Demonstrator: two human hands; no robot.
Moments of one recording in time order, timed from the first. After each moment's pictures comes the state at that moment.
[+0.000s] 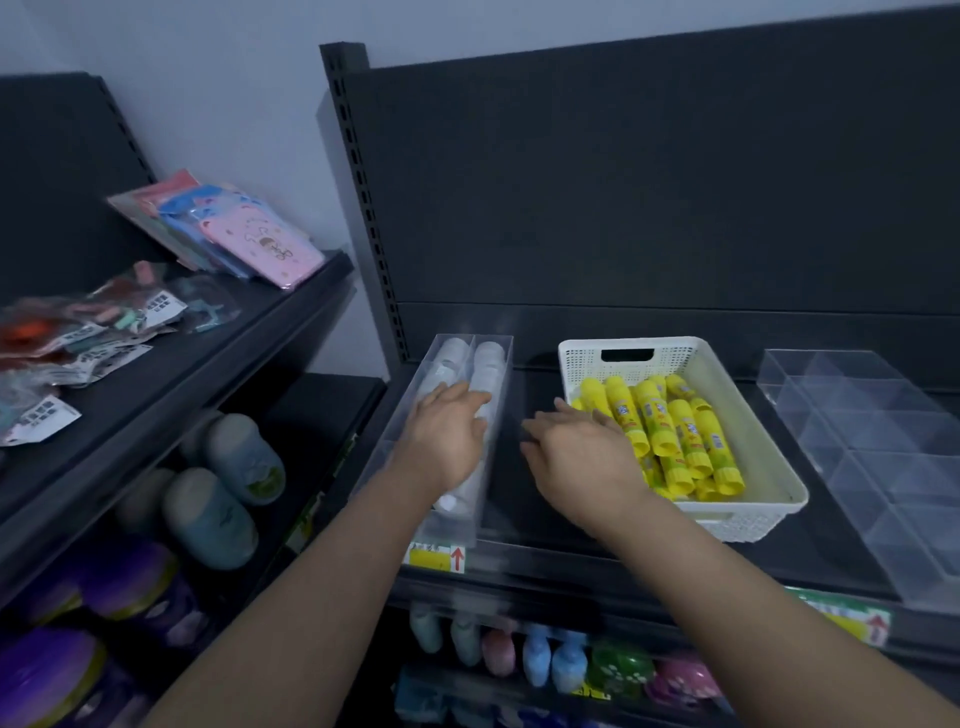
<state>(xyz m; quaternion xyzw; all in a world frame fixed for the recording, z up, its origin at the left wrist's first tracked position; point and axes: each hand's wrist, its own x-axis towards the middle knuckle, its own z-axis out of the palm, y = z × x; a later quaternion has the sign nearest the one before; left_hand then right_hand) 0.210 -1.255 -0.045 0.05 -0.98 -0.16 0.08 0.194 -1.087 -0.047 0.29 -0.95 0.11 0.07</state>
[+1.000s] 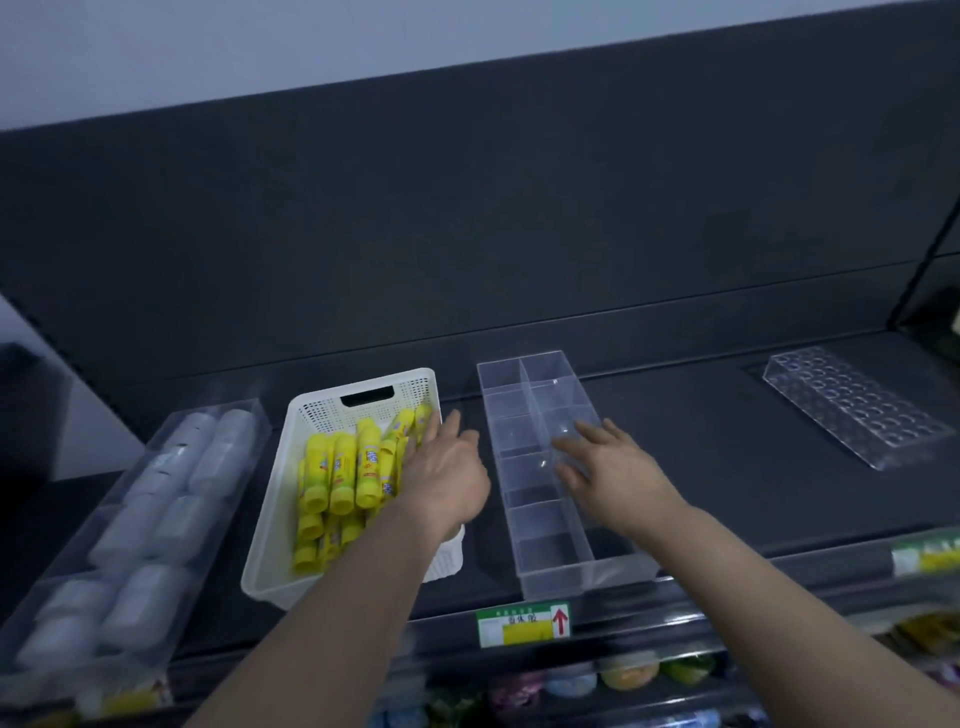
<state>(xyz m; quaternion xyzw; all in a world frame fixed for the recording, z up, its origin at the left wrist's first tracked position) 0.107 -0.969 -0.061 -0.03 -1.00 -0.06 -0.03 0.123 -0.770 -0.076 0.10 -0.98 0.19 -0.02</state>
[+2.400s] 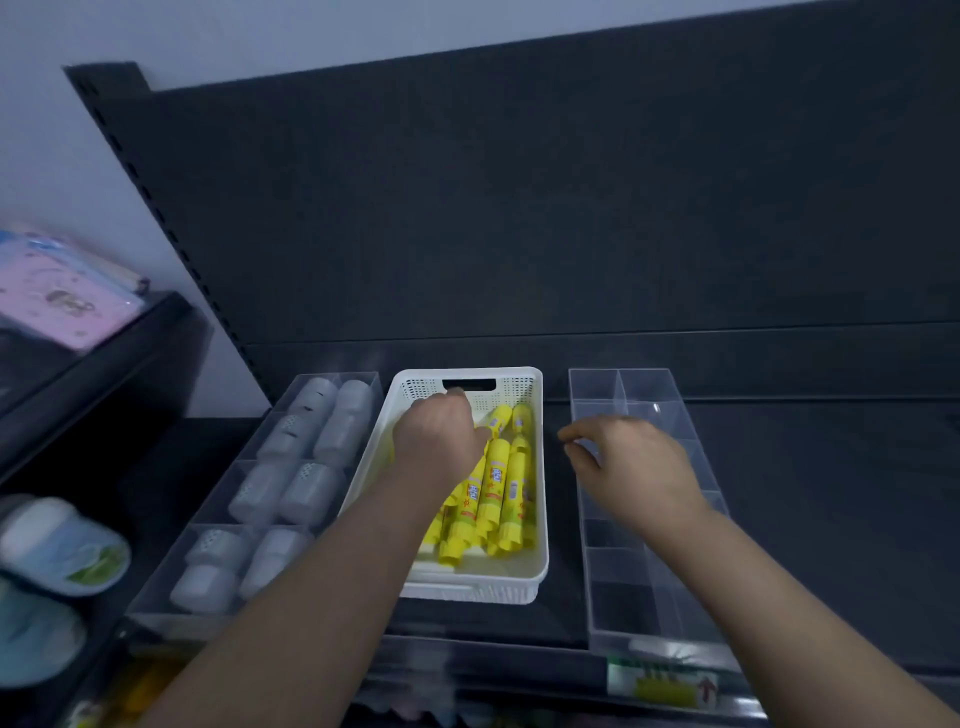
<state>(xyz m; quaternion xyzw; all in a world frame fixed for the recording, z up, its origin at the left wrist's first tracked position) 0.084 -1.101 -0.042 0.12 -0.99 -0.04 0.07 0.097 -0.902 -0.039 0.17 -0.96 0.19 0.10</state>
